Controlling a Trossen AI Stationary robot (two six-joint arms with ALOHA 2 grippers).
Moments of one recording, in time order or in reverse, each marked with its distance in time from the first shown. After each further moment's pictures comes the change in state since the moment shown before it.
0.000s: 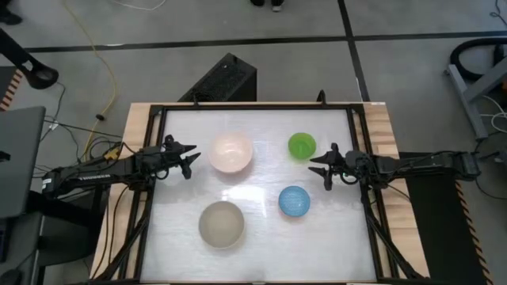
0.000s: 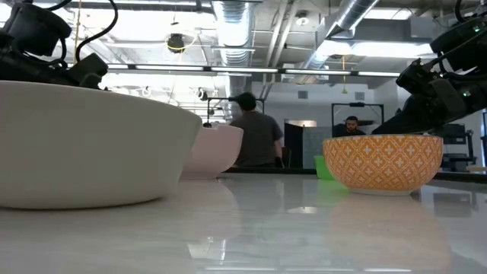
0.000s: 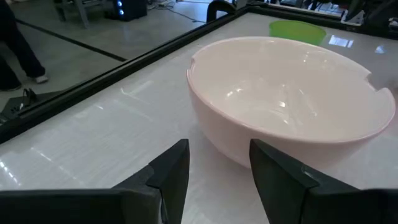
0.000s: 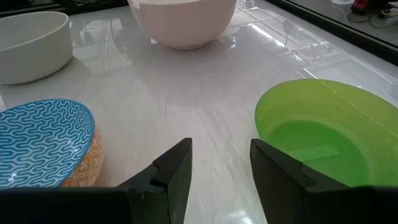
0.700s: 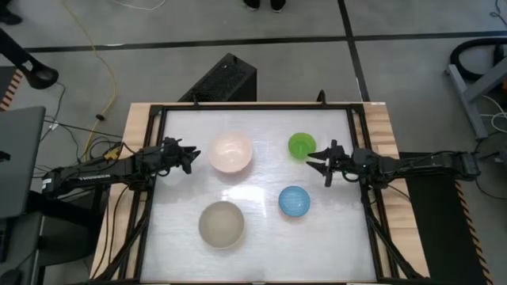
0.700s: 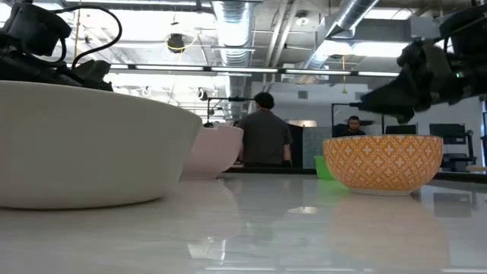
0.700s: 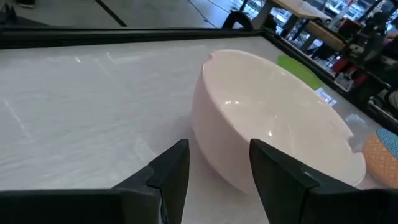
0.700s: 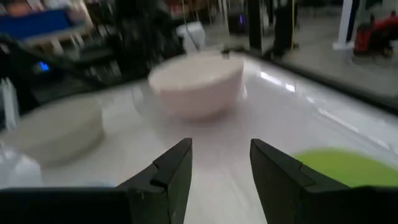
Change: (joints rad) left arm 0.000 0.000 0.000 0.006 -0.010 -0.418; right arm 0.000 0.000 0.000 0.251 -0.007 0.063
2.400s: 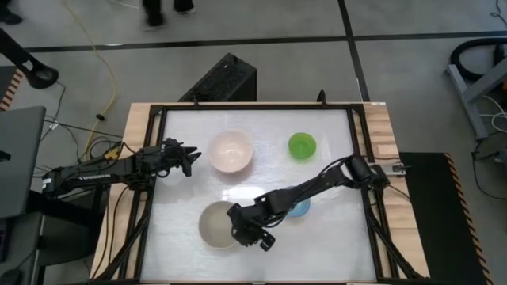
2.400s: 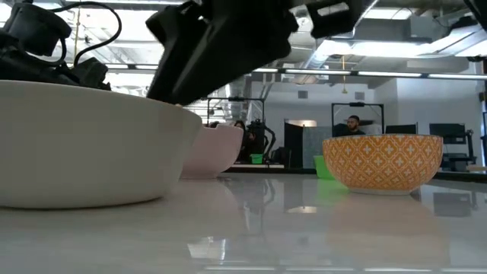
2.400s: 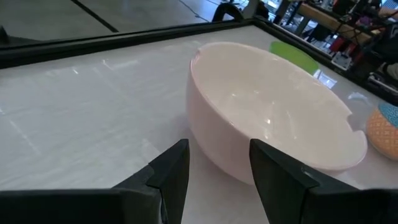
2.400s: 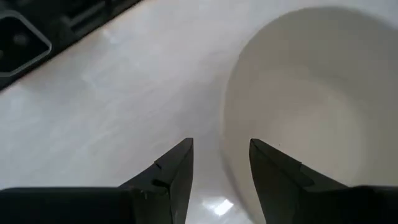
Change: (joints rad) left arm 0.000 0.001 0.000 -0.008 0.032 0.108; right arm 0.451 1.632 1.770 -0.934 -0.312 -0.707
